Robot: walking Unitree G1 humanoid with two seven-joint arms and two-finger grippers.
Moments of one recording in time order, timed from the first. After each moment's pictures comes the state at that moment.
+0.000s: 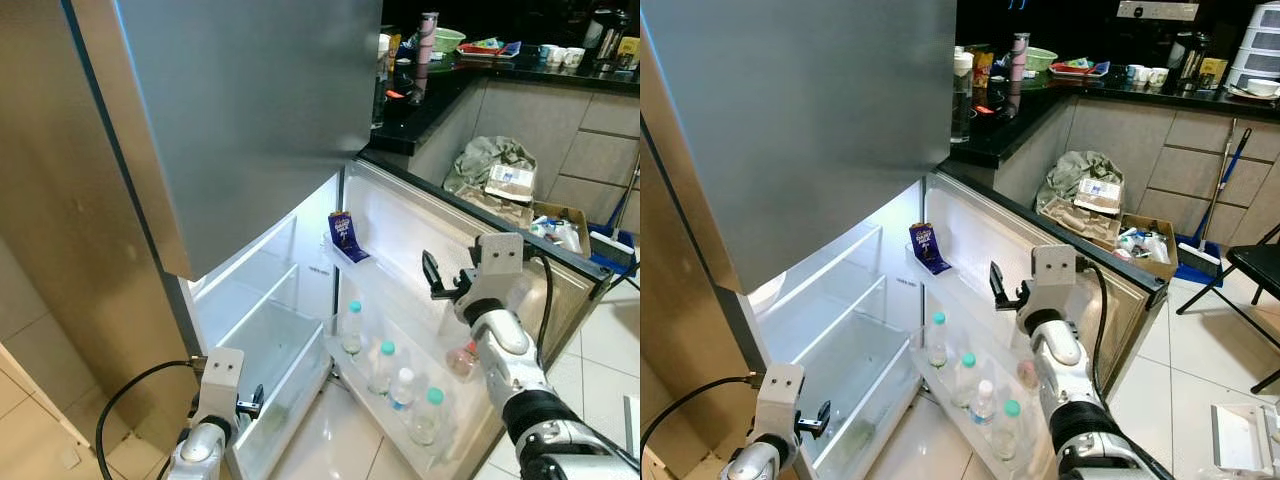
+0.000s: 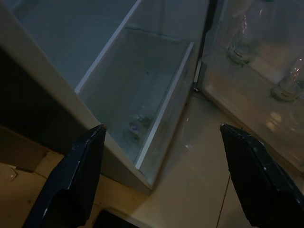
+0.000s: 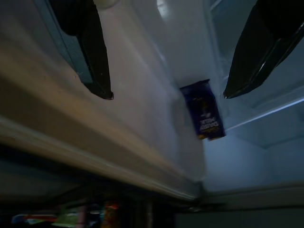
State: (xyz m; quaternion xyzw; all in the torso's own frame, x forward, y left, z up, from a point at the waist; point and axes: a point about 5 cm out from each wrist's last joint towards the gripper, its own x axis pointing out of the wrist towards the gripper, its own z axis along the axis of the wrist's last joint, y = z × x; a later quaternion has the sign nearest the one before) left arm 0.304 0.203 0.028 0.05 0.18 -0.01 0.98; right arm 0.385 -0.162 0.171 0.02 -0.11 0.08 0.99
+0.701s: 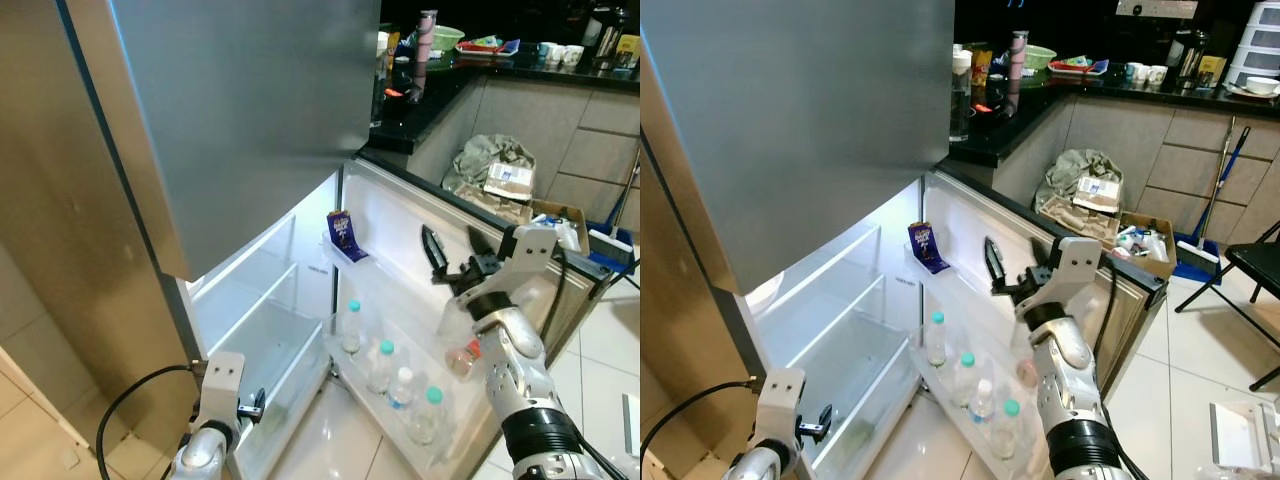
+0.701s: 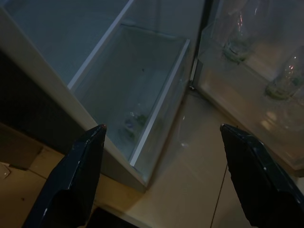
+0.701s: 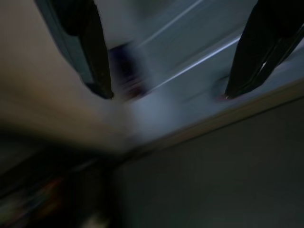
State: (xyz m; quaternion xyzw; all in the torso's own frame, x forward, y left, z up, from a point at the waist) left arm 0.299 0.199 0.024 0.04 0.18 -0.01 0.98; right arm 0.357 -0.140 0.186 0.16 -0.12 0.29 0.94
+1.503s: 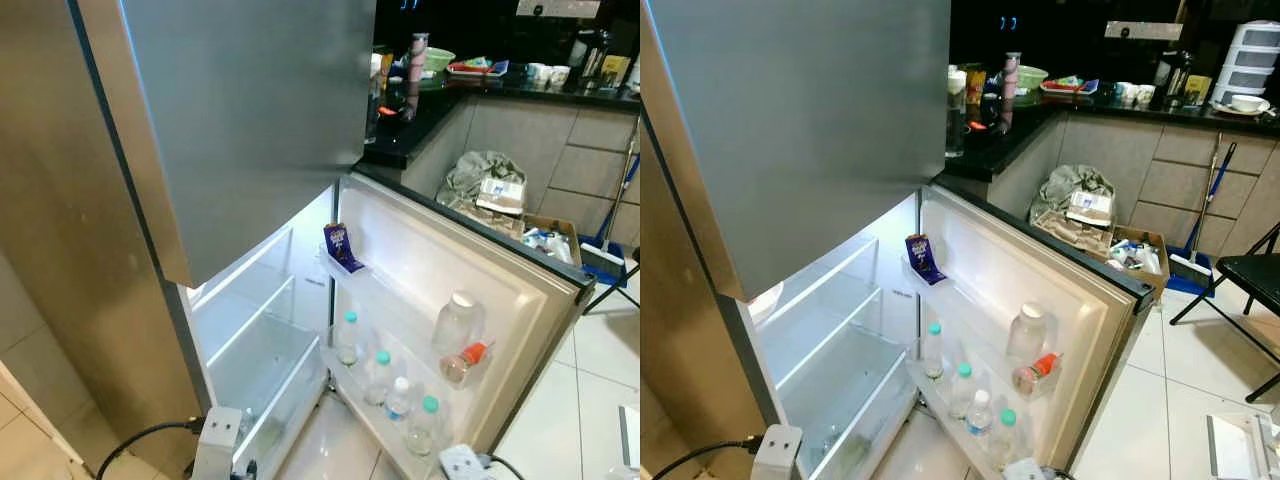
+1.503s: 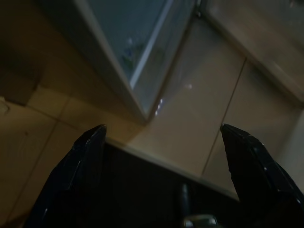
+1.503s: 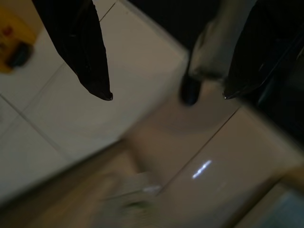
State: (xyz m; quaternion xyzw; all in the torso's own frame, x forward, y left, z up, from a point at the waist) left arm 0.240 0.205 -0.042 0.04 0.35 0.00 0.94; right arm 0.229 -0.191 -0.054 -0.09 0.40 0.05 0.91
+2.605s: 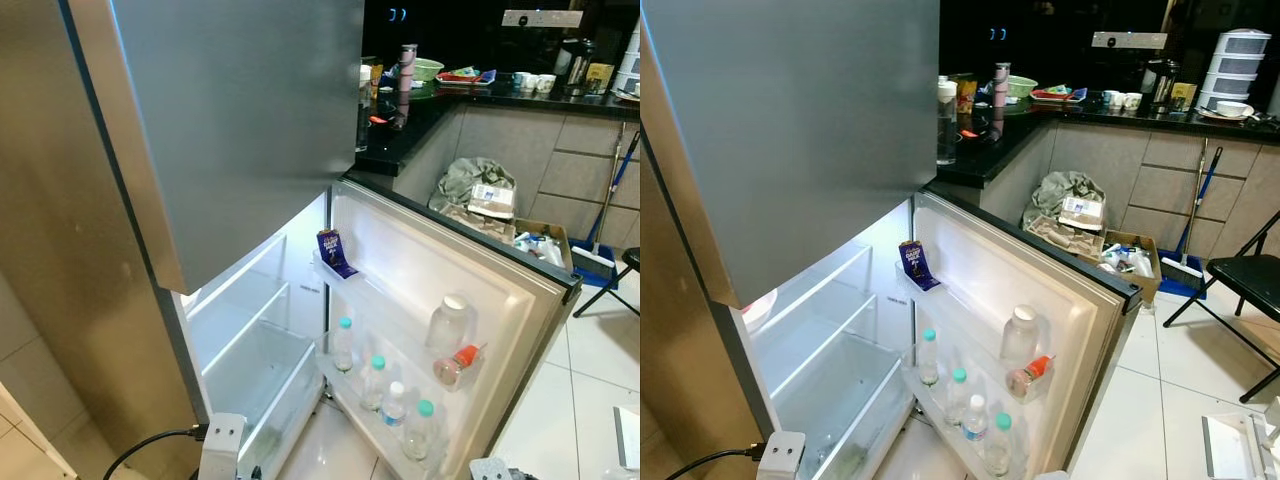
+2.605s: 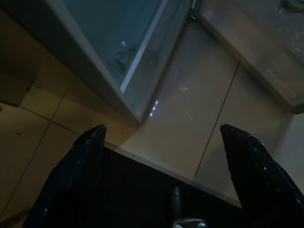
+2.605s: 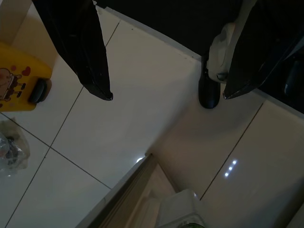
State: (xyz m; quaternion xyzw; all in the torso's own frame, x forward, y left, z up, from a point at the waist) left arm 0.245 0.197 -0.040 0.03 0.34 0.01 0.94; right arm 0.212 -0.202 -0.065 -0.08 0.42 -0.01 0.90
